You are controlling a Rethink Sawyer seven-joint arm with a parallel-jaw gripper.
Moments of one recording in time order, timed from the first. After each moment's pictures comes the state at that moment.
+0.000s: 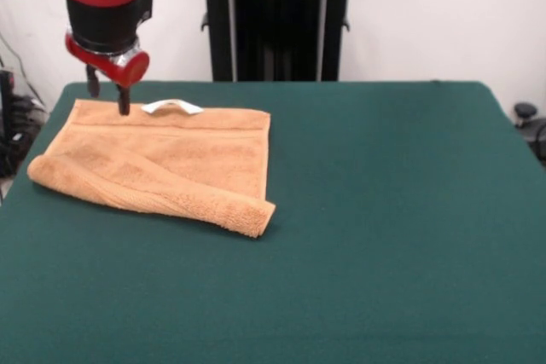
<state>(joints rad) -0.61 -0.58 -0.01 1.68 -0.47 0.62 2.12</state>
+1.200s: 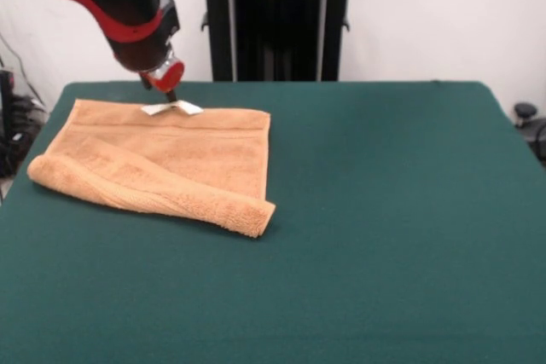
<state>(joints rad) -0.67 -0.43 -0.01 1.73 -0.42 0.72 2.12</state>
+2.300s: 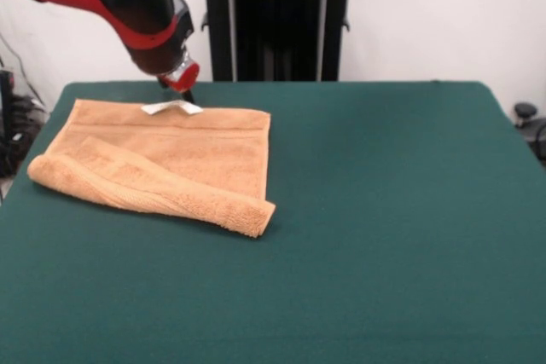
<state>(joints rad) -0.67 -0.40 -0.01 1.75 -0.42 0.72 2.12</state>
